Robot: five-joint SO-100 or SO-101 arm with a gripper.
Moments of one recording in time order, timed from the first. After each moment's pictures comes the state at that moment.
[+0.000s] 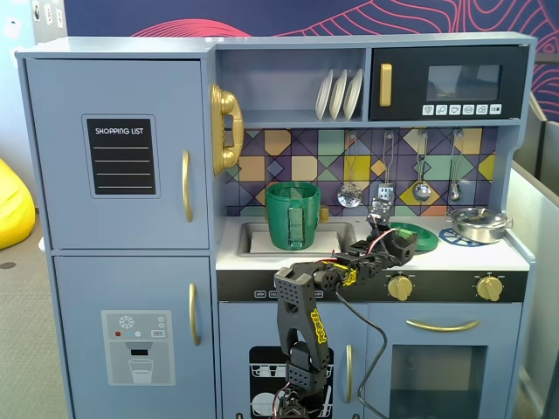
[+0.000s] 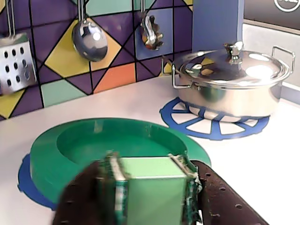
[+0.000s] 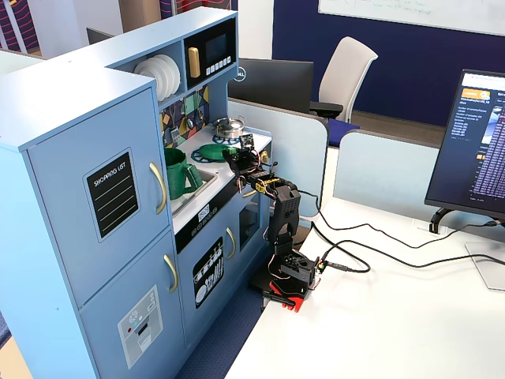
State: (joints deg) arm 36.6 100.6 115.1 -23.9 -91.6
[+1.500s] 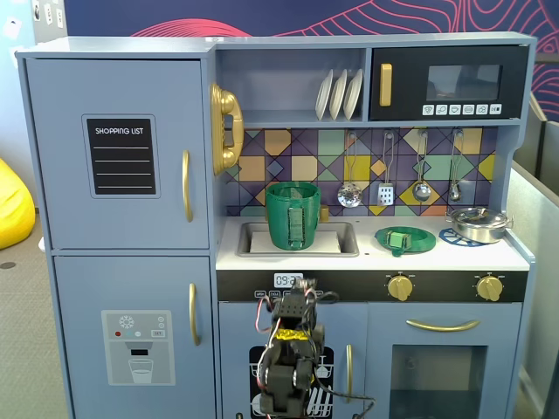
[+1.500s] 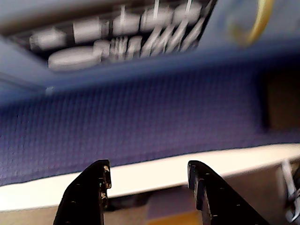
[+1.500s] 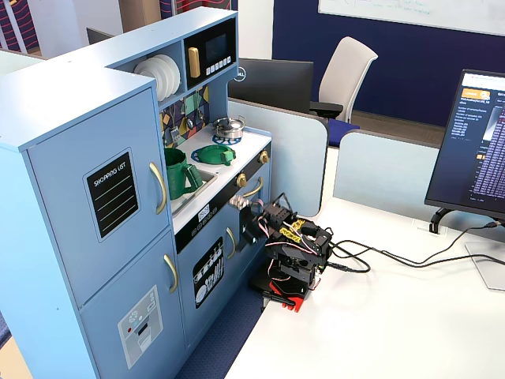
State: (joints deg) arm 5.8 175.1 166.5 63.8 -90.7
